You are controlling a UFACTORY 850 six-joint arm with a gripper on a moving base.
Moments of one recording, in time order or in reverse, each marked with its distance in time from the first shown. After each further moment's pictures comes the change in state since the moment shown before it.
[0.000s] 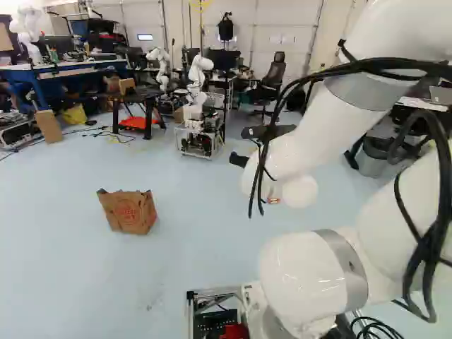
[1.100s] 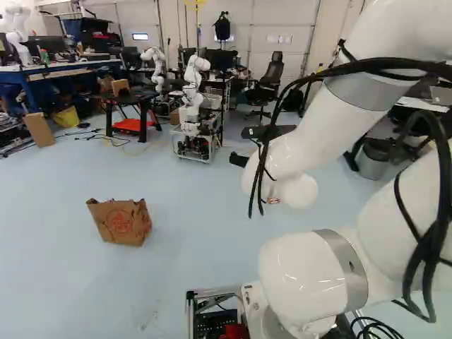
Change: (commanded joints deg) arm 0.0 0.0 0.0 0.0 0.0 0.0
